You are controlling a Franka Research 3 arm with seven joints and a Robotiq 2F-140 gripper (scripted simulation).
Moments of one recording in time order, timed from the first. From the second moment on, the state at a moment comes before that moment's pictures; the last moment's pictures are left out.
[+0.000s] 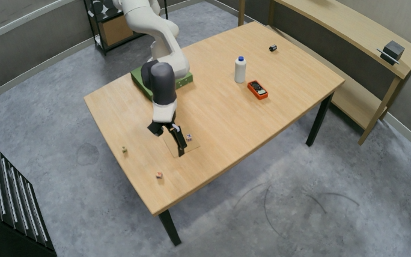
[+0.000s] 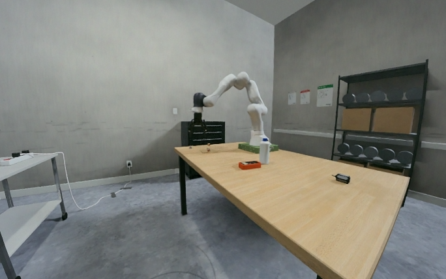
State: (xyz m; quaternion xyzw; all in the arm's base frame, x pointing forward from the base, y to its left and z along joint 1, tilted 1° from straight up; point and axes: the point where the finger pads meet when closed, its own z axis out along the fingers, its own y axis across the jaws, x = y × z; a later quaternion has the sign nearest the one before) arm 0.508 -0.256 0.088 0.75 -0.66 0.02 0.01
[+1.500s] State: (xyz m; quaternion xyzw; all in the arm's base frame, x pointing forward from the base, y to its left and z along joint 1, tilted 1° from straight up) arm 0.543 -0.347 0.073 0.90 -0.43 0.01 0.00
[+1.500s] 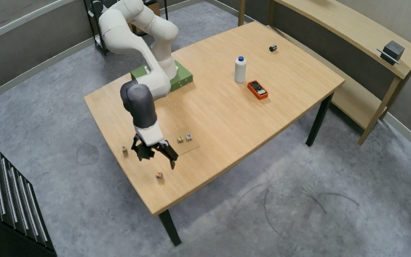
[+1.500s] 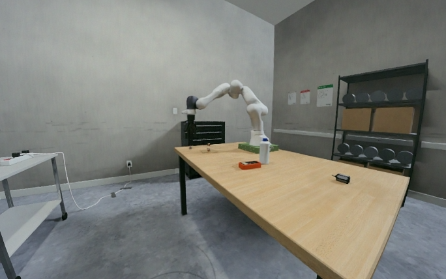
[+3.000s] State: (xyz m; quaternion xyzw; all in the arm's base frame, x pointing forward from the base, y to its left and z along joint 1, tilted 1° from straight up) arm 0.541 -0.352 0.071 0.92 -0.38 0.00 0.00
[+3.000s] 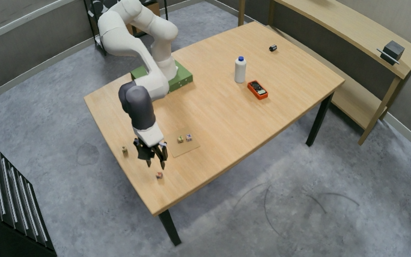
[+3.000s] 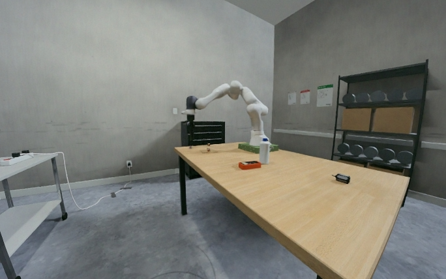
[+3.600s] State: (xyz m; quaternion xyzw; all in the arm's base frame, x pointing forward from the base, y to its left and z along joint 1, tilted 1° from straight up) arm 0.540 -0.353 0.057 0.92 -0.38 0.00 0.00
